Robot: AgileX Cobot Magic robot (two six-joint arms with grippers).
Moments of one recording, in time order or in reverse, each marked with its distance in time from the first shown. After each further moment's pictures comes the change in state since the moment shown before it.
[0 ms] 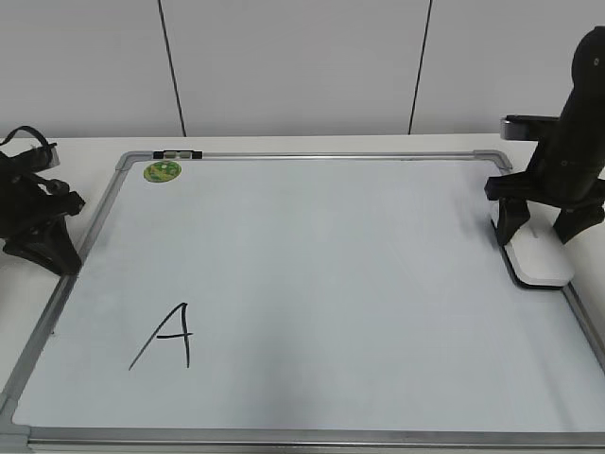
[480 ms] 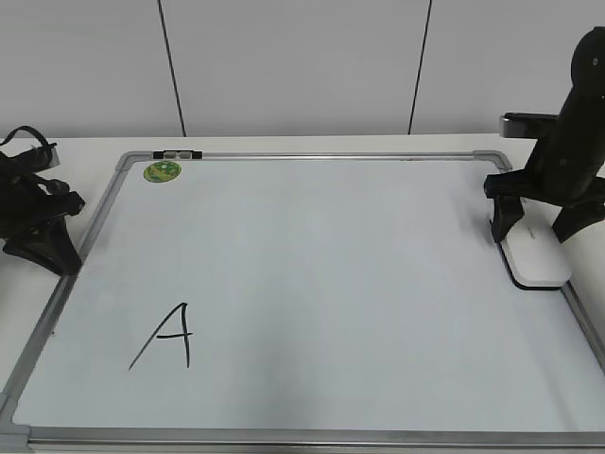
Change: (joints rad) left arm 0.000 0.000 0.000 0.000 0.000 0.000; right arm 0.000 0.009 -0.003 0.005 -0.018 -0.007
